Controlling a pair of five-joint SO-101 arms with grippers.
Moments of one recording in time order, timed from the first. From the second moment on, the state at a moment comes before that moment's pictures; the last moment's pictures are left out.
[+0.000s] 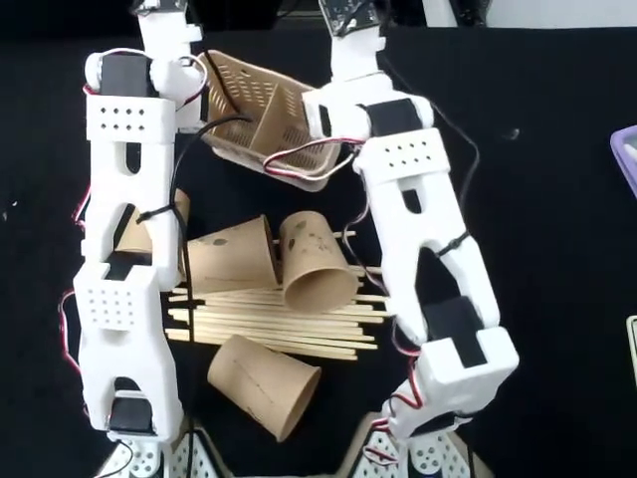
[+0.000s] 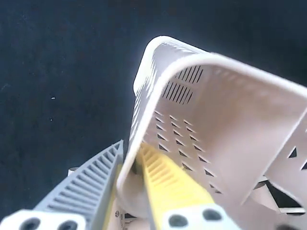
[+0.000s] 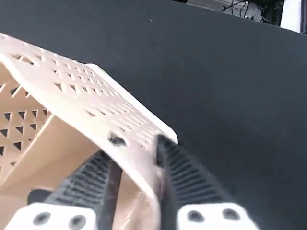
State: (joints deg) left arm -3.4 34.3 -66.3 99.6 -0.8; right arm -11.1 10.9 -14.4 59.0 3.6
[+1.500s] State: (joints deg) left arm -5.5 34.4 -72.7 77.1 -0.9; right arm -10.8 14.5 -36.8 77.2 -4.4
